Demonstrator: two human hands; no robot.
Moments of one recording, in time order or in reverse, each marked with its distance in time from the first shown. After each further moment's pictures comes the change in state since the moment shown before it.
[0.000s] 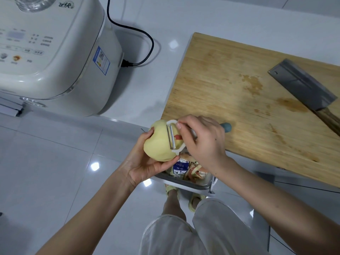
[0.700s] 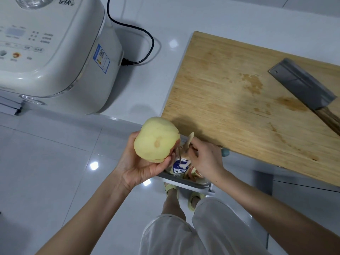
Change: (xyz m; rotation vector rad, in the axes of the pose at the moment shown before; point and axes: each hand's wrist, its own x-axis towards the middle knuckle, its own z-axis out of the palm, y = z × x) left_hand -0.015 0.003 -0.008 -0.238 -0.228 -0.177; right_hand -0.063 0.036 0.018 -0.108 -0.465 0.363
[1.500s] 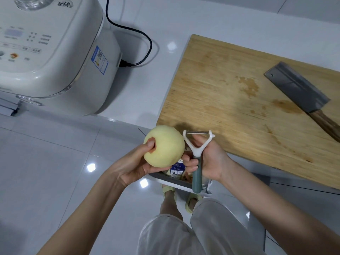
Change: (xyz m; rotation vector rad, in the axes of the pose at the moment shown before) left_hand 0.008 0.000 -0.006 0.697 0.285 0.308; right_hand 0.014 -0.023 -0.046 1.644 -0.661 0.992
